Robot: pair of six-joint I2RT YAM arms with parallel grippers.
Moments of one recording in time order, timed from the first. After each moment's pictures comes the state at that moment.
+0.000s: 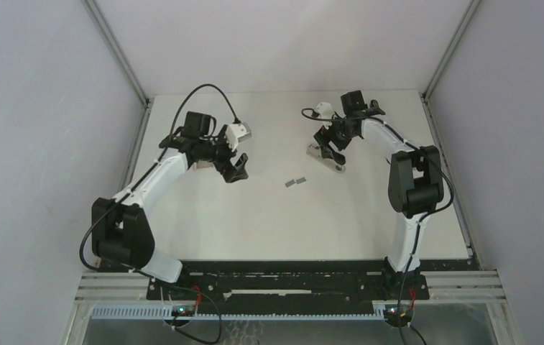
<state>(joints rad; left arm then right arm) -0.27 1.53 1.23 -0.62 0.61 0.58 0.22 1.97 1.56 -0.68 -0.42 -0.61</state>
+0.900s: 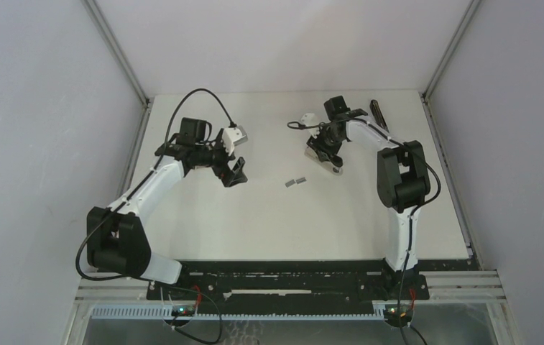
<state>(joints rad) -0.25 1.44 1.11 -0.55 0.66 0.56 0.31 2.08 1.64 -0.75 -0.32 -0.72</state>
